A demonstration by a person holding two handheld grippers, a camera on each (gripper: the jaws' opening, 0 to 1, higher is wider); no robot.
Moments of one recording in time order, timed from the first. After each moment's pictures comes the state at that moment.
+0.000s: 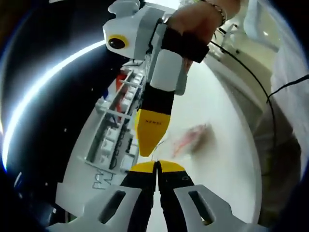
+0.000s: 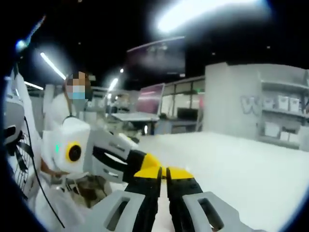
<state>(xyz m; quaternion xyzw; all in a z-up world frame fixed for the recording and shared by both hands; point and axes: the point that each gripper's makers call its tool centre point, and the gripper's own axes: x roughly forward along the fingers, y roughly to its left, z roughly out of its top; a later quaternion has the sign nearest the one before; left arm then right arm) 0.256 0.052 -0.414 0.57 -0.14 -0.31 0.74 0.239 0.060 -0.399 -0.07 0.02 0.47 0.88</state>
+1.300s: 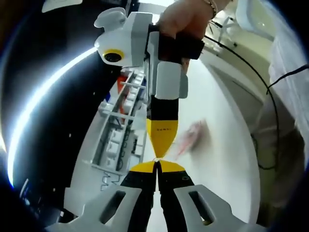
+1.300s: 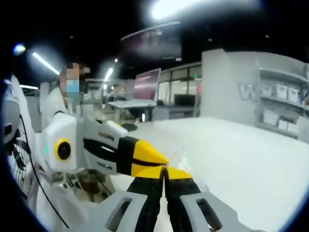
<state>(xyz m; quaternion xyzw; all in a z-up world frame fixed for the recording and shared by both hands) 0.251 0.052 -0.422 0.60 -0.16 -0.29 0.73 0.240 0.057 -0.426 -0.07 0.07 0.46 0.88</state>
